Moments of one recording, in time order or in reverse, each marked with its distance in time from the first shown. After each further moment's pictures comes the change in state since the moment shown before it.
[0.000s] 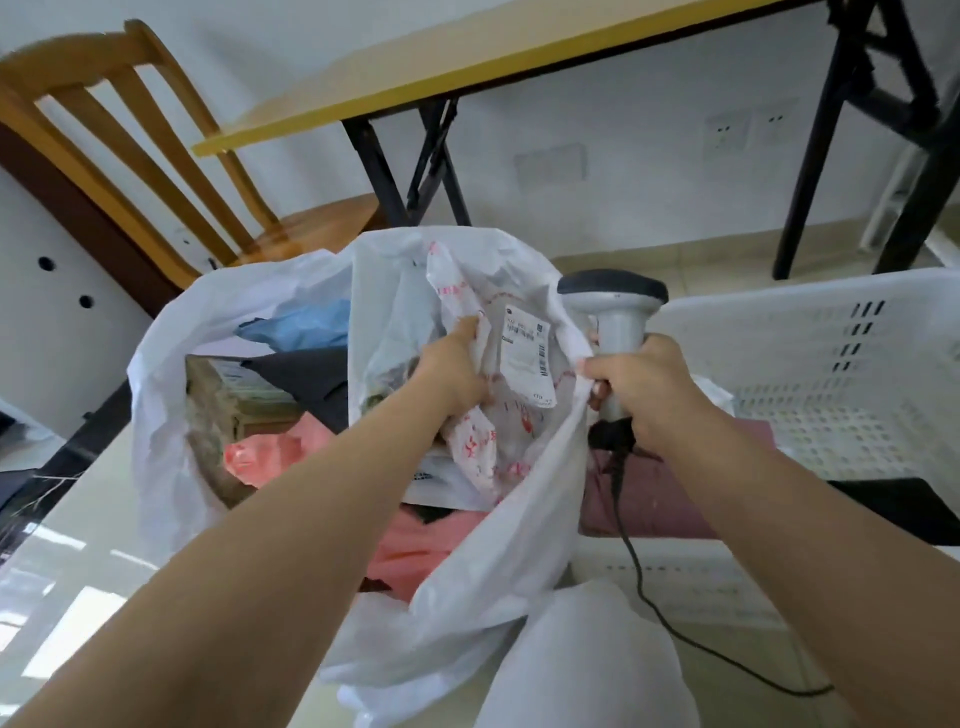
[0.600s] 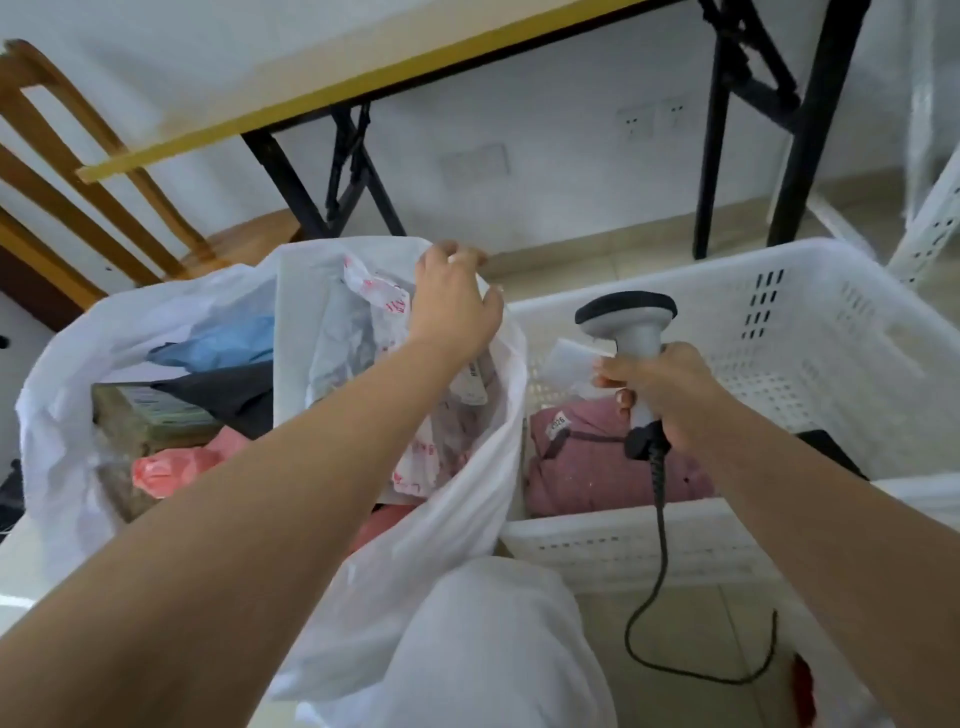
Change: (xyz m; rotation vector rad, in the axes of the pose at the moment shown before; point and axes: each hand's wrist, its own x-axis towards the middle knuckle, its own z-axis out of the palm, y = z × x) left_hand -0.012 0.105 0.009 -0.043 0.389 0.343; right_hand -0.001 0.013 -0.111 0.052 -0.002 0.065
